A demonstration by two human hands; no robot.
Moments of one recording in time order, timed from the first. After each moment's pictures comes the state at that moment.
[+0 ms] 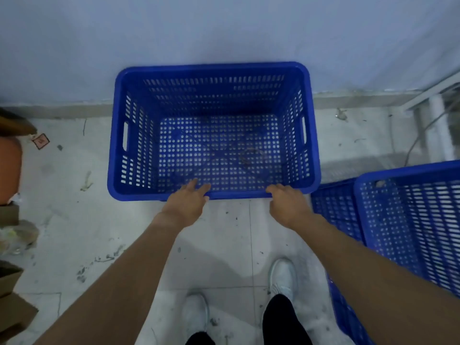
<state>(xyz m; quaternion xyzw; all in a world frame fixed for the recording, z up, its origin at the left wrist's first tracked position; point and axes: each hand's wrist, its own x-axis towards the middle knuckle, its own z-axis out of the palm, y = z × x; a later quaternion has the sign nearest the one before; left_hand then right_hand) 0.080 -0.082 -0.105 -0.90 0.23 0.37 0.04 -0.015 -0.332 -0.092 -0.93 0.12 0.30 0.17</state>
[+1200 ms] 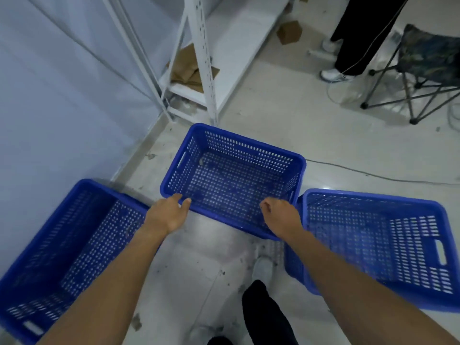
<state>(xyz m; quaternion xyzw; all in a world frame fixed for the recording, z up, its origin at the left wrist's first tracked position) -0.192 -0.421 0.201 -0.80 0.50 0.33 0.06 -0.487 -0.465 0.180 -0.70 0.63 0.04 0.33</state>
